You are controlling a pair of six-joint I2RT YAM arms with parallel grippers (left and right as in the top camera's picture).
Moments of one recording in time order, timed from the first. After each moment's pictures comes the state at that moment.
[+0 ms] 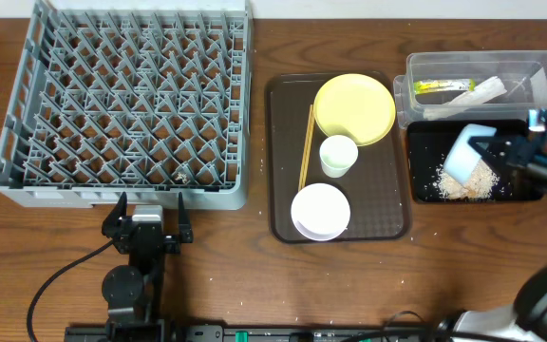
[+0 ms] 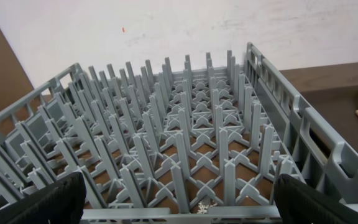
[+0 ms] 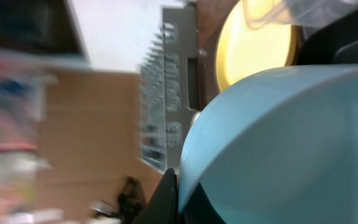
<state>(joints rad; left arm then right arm) 0.06 0.01 0.02 -0.11 0.04 0.12 -0.59 1.66 1.23 -1.09 -1.22 -0.14</state>
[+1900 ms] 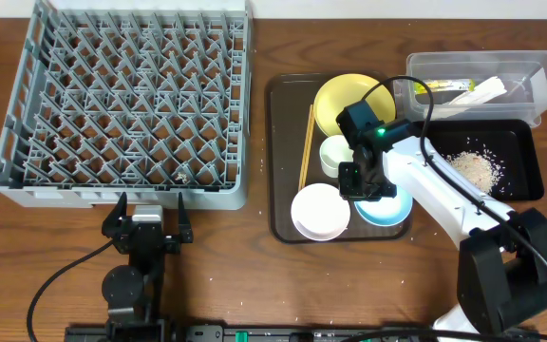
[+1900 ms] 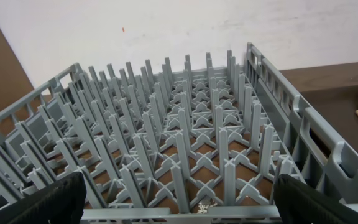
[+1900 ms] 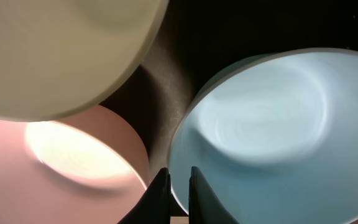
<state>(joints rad) 0.06 0.01 0.02 -0.11 0.04 0.12 0.44 1.76 1.23 -1.02 -0.03 0.48</state>
